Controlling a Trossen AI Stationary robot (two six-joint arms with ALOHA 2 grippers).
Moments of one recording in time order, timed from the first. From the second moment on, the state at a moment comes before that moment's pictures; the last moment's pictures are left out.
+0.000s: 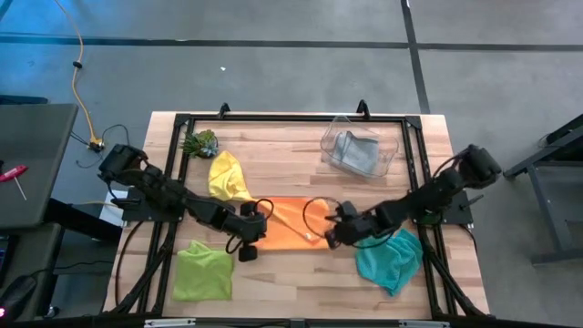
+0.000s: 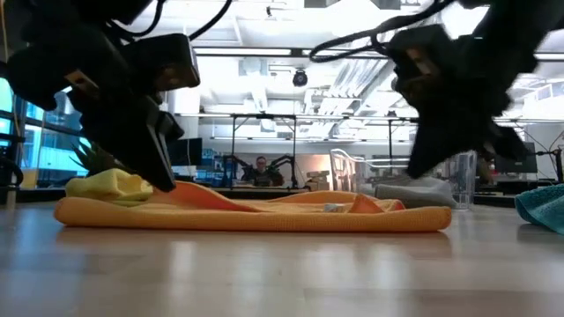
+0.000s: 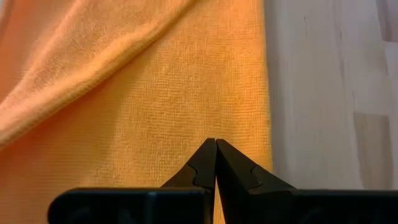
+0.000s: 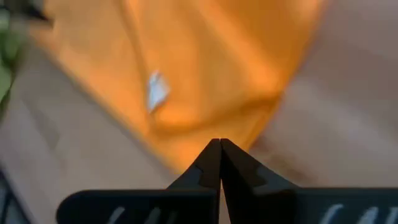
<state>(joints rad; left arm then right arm) -0.26 1.58 0.70 -0.07 -0.16 -0.43 0.40 1.55 0.78 -0.24 0.30 1.38</state>
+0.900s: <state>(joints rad) -0.30 1.68 0.70 0.07 -0.22 -0.59 0.06 1.69 0.77 -0.14 0.11 1.02</state>
